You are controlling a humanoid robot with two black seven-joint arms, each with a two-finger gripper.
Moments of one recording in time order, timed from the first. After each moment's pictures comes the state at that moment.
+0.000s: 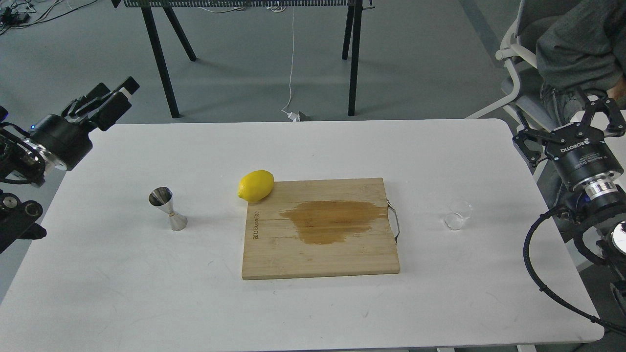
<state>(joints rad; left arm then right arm) -0.49 0.75 -0.83 -1.06 1.50 0.19 -0.49 0.30 -0.48 1.29 0.99 0.24 0.49 -0.01</state>
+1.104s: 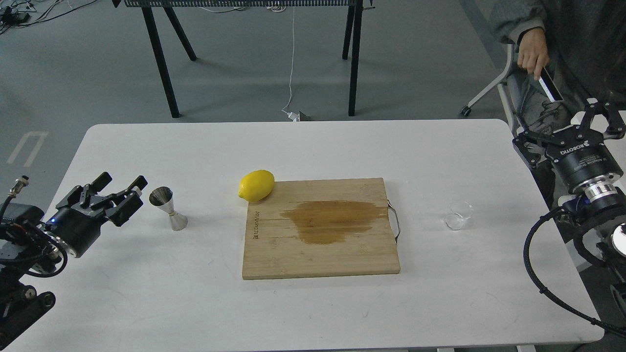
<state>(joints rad) -0.21 0.68 -0.77 -0.96 1.70 0.48 -0.49 0.29 -0.48 1.29 0.99 0.24 0.49 -0.01</state>
